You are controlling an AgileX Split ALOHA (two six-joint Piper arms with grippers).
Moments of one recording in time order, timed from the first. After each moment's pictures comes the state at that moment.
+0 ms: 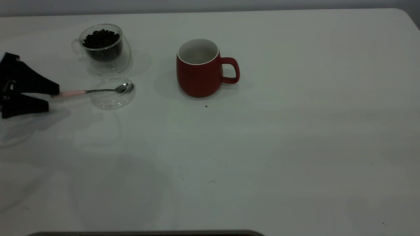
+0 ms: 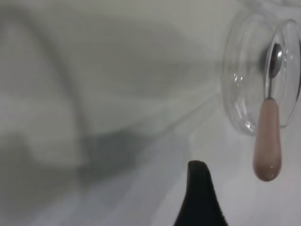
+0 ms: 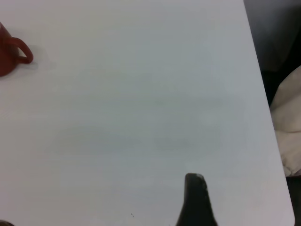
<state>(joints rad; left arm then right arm) 0.43 2.43 -1.13 -1.33 0.77 1.36 -0.02 0.03 -0.47 0.02 1.12 -0.02</state>
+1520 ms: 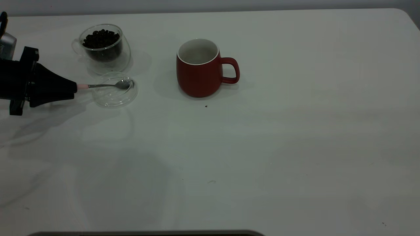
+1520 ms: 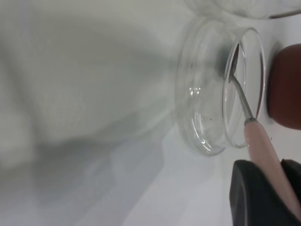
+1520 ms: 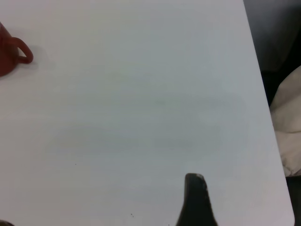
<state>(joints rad) 0.37 2.47 -1.13 -1.47 0.83 1.37 -0.02 0.03 -0.47 0.02 1.12 -0.02</state>
